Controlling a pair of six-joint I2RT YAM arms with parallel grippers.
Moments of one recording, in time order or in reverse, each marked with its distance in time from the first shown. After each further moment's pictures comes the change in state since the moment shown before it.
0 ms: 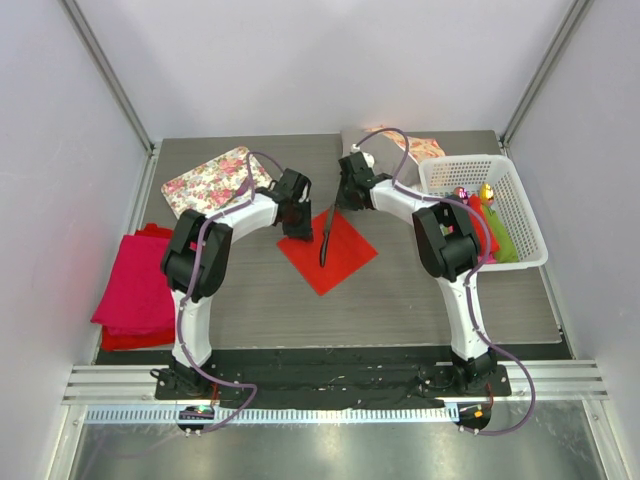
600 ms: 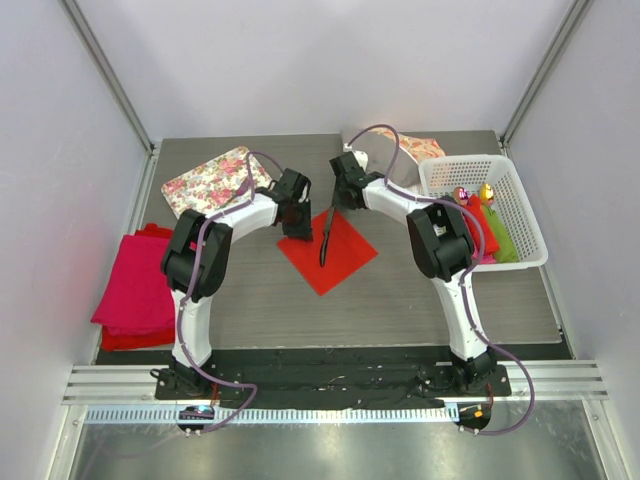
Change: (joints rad) left arm 0.000 0.002 0.000 0.000 0.000 0.000; right arm 0.033 0.029 0.063 -0.062 0.102 -0.040
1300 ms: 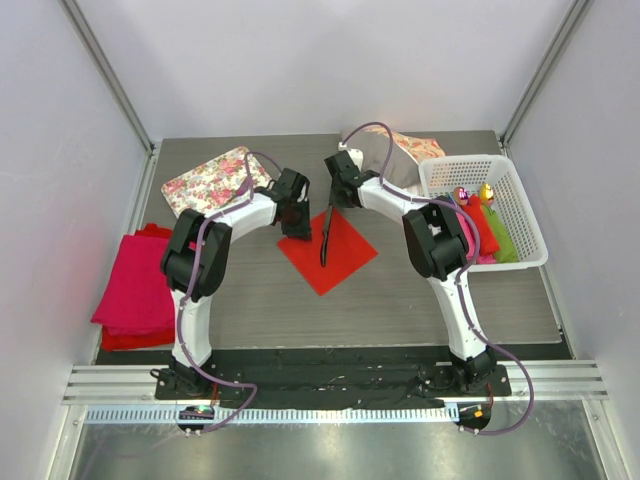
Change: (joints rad) left arm 0.012 0.000 0.000 0.000 0.001 0.000; right arm 0.020 0.047 0.081 -0.043 0.056 -0.032
